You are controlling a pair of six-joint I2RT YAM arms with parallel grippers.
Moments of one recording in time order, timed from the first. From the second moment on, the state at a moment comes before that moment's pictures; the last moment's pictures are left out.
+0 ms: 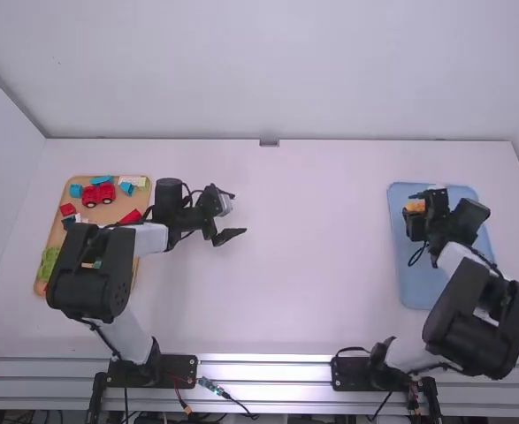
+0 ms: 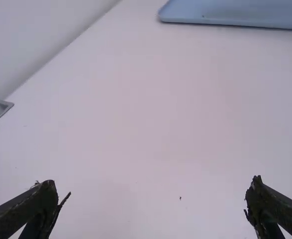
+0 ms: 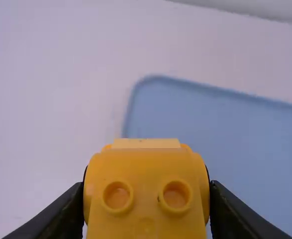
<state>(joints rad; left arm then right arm) -0.05 1.78 0.75 0.37 0.95 0.74 -0.52 1.64 0.71 0.17 -0.41 -0.47</state>
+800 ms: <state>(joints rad) -0.11 1.78 0.75 0.35 0.77 0.57 -0.46 1.49 0.68 0.01 -0.30 -0.30</state>
